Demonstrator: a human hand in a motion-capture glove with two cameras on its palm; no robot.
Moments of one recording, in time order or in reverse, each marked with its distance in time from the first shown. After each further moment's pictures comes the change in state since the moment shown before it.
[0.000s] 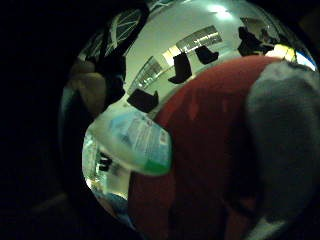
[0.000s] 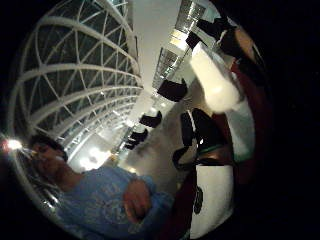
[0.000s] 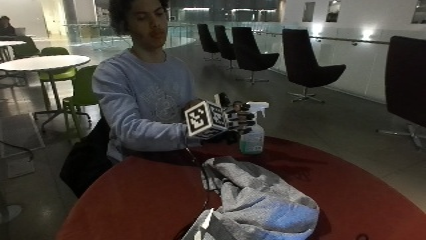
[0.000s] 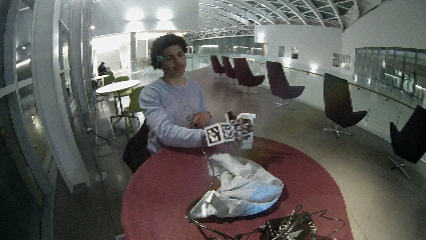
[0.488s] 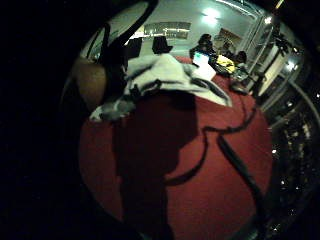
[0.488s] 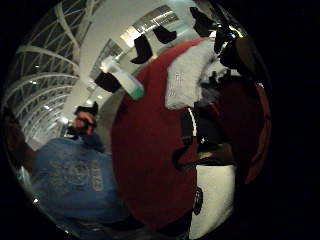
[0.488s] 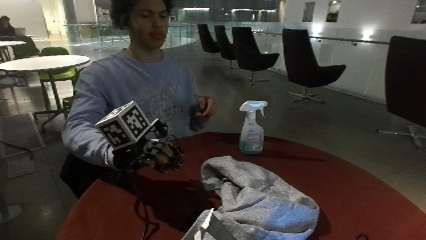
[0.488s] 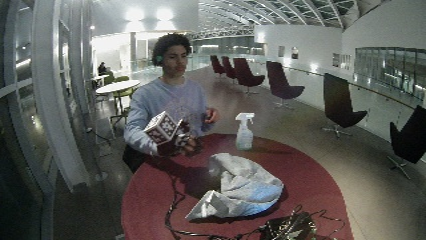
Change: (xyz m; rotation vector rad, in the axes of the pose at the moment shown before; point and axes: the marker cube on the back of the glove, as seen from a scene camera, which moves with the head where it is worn) arm 0.074 0.123 -0.226 -0.121 0.775 0.036
